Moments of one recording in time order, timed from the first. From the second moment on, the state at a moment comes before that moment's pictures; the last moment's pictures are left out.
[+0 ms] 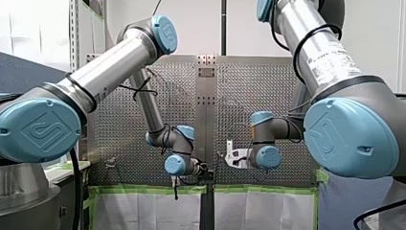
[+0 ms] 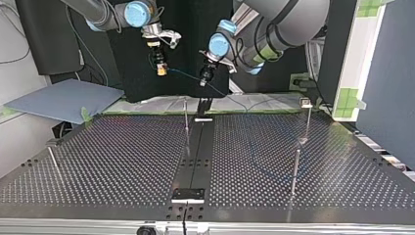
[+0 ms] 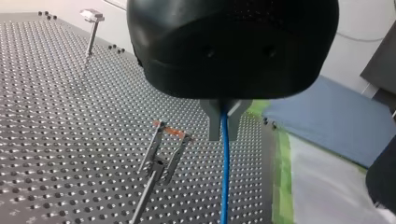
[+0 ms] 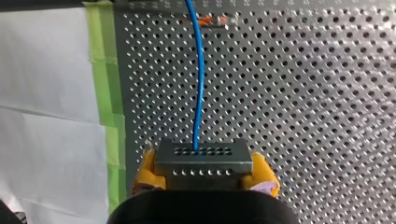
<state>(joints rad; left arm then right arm) -0.57 -2.42 -1.83 -2.29 -1.69 -1.94 2.10 -0.94 2.12 -0.94 1.60 1.61</state>
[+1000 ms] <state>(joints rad) -0.64 -2.43 -1.82 -2.25 -1.81 -1.89 2.06 -0.93 2.10 -0.98 1.61 1.62</state>
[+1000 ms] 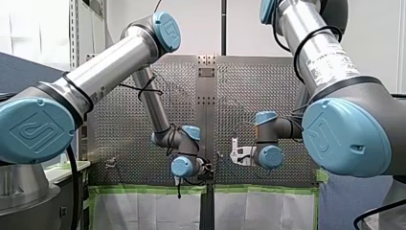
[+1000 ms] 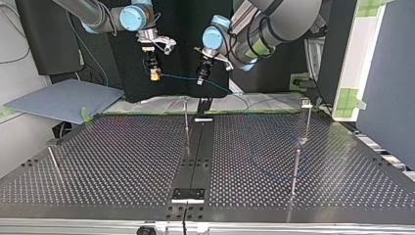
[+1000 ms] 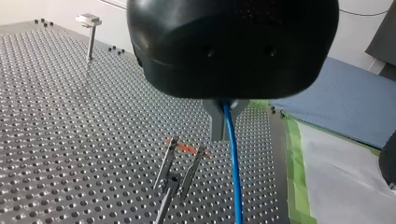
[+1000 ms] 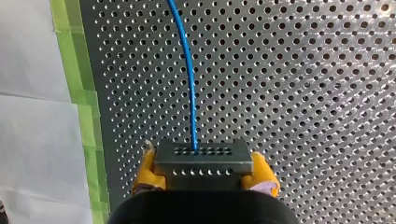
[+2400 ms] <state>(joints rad) -0.66 -2.53 -1.64 -2.25 -1.91 -1.86 1.99 -0.83 1.95 -0.95 1.56 1.61</state>
